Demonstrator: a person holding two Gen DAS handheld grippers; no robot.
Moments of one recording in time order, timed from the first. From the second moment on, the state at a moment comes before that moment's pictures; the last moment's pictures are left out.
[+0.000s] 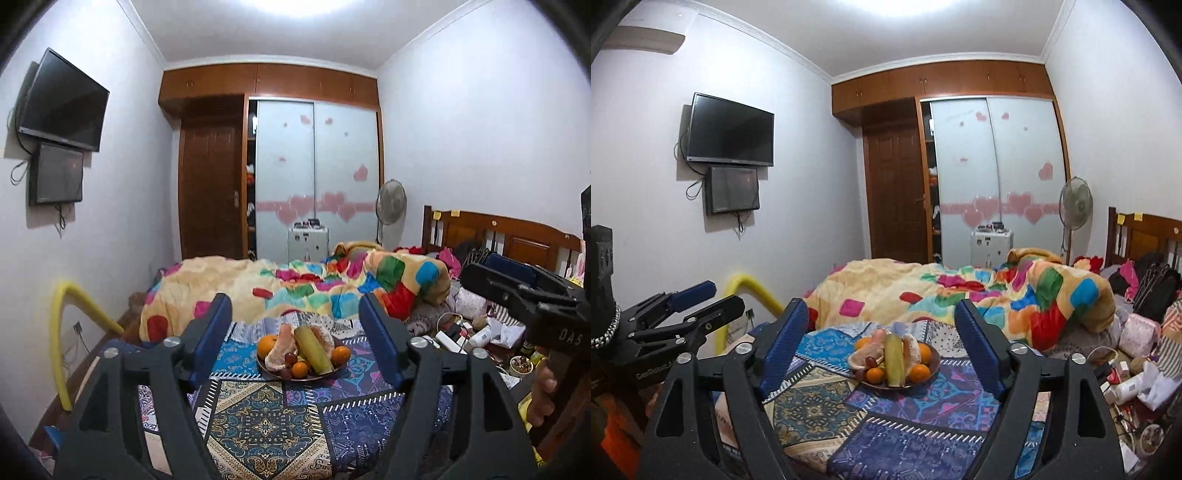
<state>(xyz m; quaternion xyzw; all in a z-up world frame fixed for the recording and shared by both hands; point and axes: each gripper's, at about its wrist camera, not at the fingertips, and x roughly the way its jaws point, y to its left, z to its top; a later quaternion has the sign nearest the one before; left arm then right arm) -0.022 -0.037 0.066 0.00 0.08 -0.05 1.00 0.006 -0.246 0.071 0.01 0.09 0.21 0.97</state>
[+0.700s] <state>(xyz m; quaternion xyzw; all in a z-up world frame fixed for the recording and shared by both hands) -0.052 -0.037 0.065 0.00 0.06 -0.05 1.00 -0.027 -0.250 0.068 0.02 0.06 0.19 0.98</state>
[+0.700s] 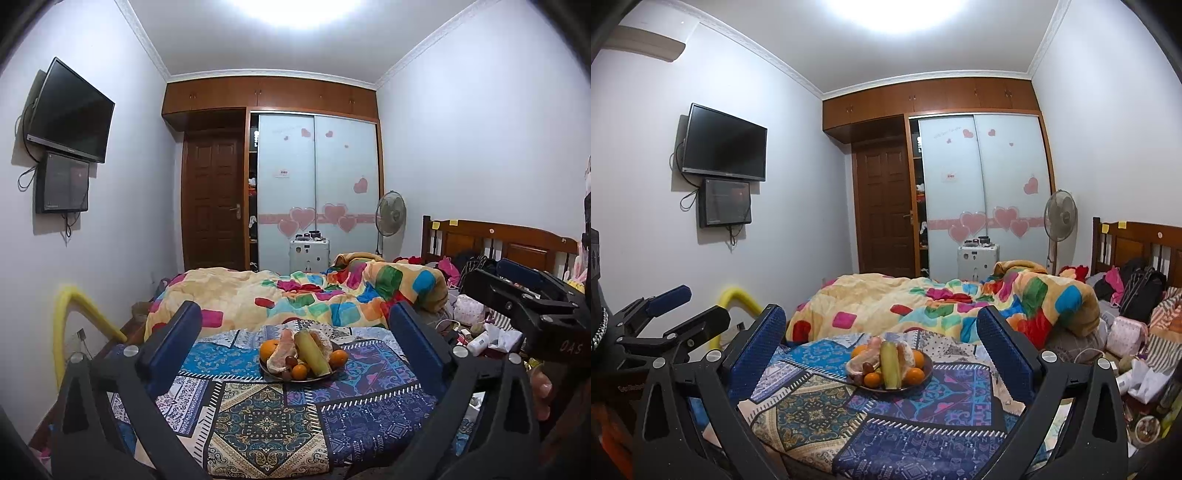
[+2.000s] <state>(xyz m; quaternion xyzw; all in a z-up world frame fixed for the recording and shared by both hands) -0.039 -0.042 0.060 -0.01 0.07 -0.05 1.00 -0.025 -0.252 0.066 0.01 0.06 0.18 0.98</state>
